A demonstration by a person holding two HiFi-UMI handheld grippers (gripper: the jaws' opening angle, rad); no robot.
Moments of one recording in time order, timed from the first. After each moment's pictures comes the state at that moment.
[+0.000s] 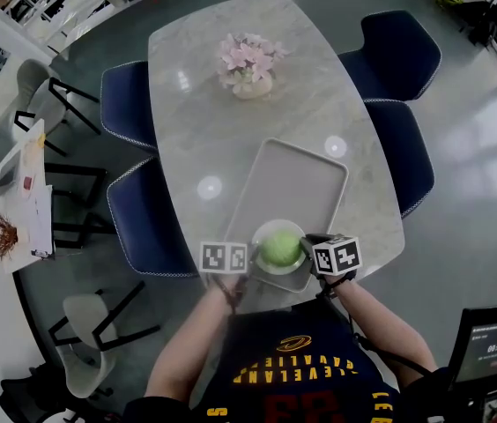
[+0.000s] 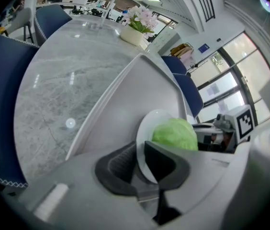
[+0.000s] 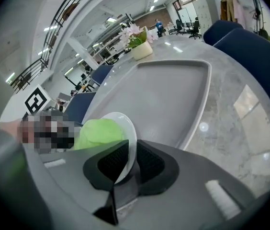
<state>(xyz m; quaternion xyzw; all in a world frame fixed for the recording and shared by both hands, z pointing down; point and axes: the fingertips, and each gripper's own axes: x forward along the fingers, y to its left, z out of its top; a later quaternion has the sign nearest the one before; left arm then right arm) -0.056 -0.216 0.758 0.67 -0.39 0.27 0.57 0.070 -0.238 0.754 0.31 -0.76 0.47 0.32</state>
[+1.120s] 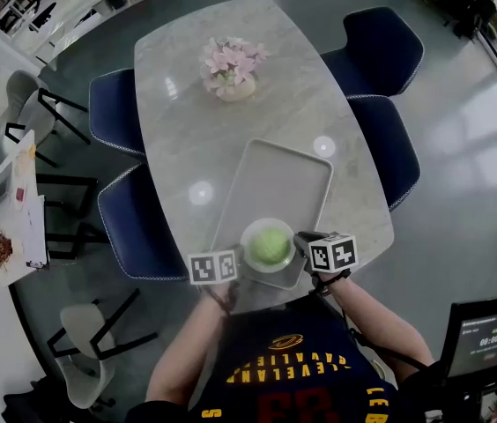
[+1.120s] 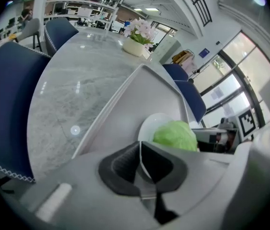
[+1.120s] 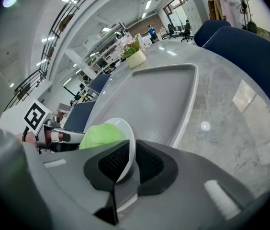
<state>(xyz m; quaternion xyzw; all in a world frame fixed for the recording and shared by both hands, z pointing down) -0.067 -0.220 0.756 0.67 -0.44 0.25 0.54 0.080 -0.249 0.751 0.34 -0.76 0.48 0.27</state>
